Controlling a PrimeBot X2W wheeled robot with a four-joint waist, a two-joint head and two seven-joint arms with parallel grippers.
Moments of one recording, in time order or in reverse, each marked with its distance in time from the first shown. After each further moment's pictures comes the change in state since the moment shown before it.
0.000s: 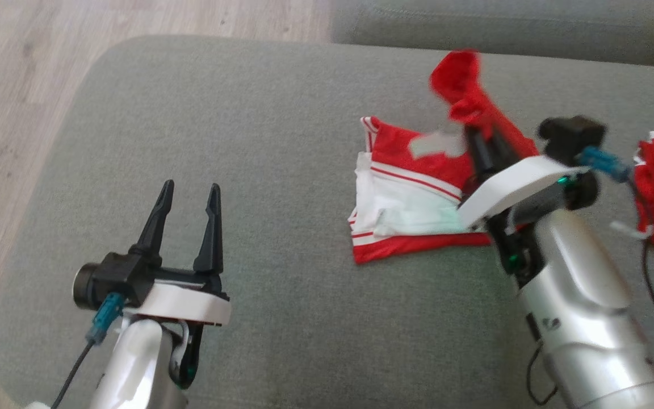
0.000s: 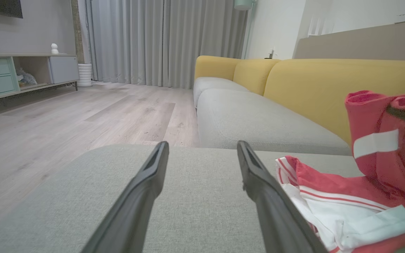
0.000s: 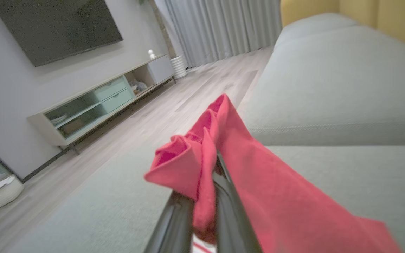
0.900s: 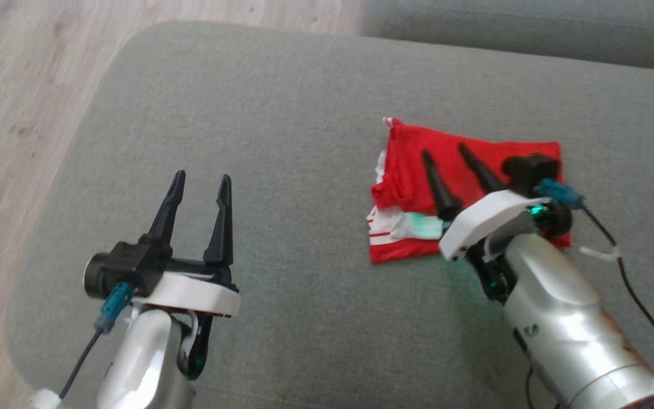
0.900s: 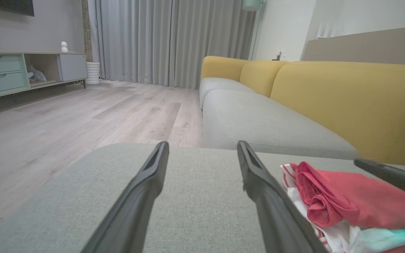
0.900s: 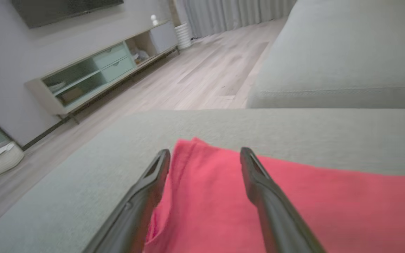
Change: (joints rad) left arm -0.039 -0.006 -0.039 0.022 -0.032 0.001 0.000; right arm -0.089 -0.005 0.271 0.368 0.112 0.000 -0.197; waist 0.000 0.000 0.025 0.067
